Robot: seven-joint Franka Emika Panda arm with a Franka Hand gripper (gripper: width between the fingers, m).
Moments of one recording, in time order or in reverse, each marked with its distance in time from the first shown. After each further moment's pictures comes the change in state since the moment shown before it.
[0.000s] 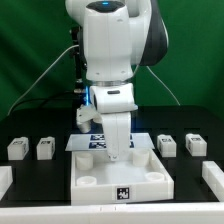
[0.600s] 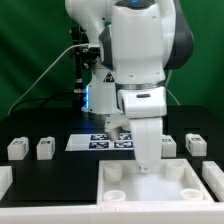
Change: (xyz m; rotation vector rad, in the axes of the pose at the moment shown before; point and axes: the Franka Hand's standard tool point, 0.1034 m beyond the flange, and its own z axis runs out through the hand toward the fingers) arm 0.054 0.055 0.000 -0.055 0.025 0.087
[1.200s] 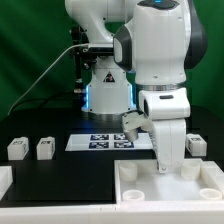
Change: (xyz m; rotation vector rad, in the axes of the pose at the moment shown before) arm 0.027 0.000 0.003 0.015 -0.011 -0.001
